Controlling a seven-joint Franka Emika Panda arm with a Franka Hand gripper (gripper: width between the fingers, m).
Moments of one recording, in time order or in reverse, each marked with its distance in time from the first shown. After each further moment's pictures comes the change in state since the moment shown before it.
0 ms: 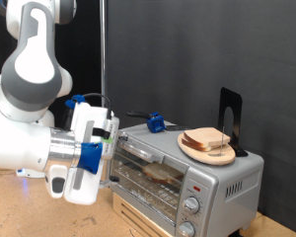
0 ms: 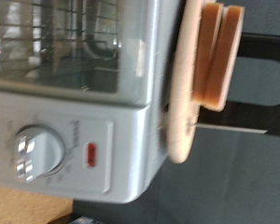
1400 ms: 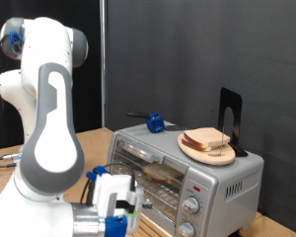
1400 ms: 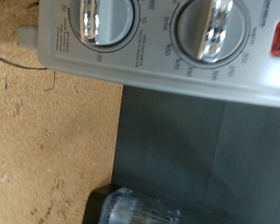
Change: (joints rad) arm -0.030 0.446 0.057 0.419 0.133 -0.019 -0.017
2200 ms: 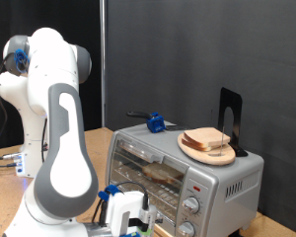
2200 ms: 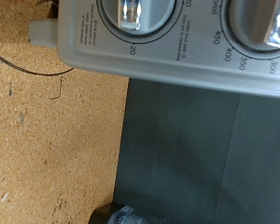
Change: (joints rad) arm 0.000 0.120 0.023 0.131 0.000 -0.035 0.011
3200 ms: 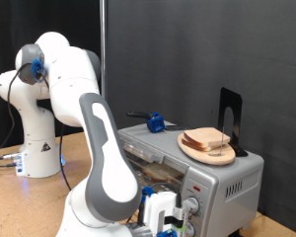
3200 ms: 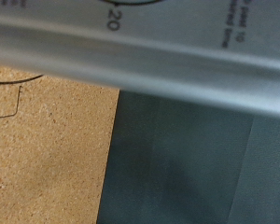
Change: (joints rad) arm 0.068 0.036 0.071 0.018 0.007 0.068 -0.035
